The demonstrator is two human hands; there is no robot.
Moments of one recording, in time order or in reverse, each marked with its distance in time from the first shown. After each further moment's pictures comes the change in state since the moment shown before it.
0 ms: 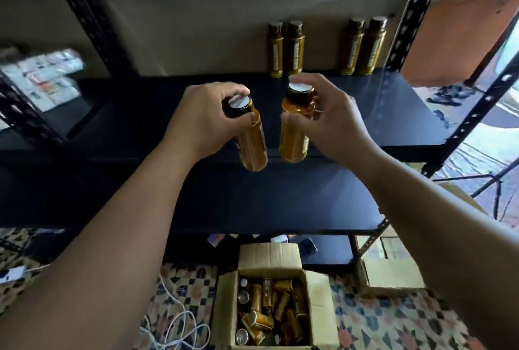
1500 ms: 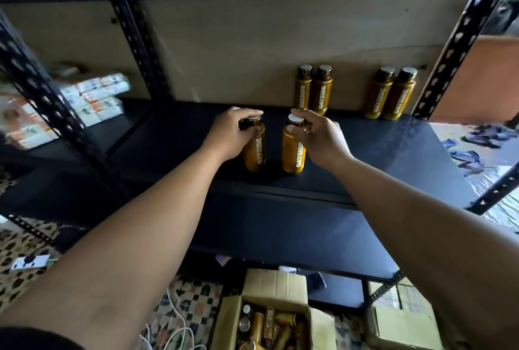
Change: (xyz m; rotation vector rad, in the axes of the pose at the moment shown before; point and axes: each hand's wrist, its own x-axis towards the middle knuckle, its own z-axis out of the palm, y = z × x) left_hand 0.079 -0.076 0.034 -0.166 -0.001 -0.222; right_hand 0.104 0.044 0.037 -0.107 -0.130 0.179
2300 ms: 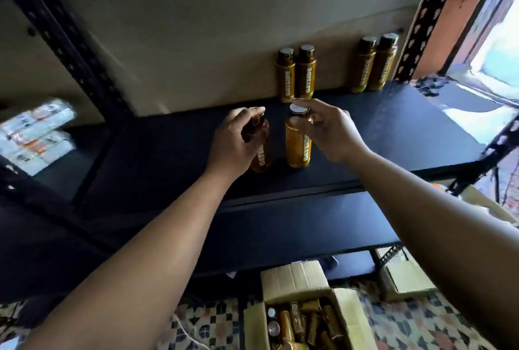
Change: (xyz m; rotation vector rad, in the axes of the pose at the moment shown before) left_hand 0.023 -0.052 0.009 -0.088 -0.069 0.268; right_hand 0.002 -0.006 0.034 -0.019 0.199 0.055
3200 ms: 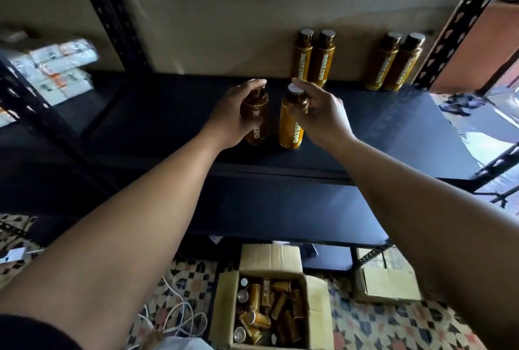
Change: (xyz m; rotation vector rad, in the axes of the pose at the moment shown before) left_hand -0.013 0.021 -0.001 0.033 -0.100 -0.215; right_hand -0.002 -0.002 -0.005 0.019 -0.072 -0.106
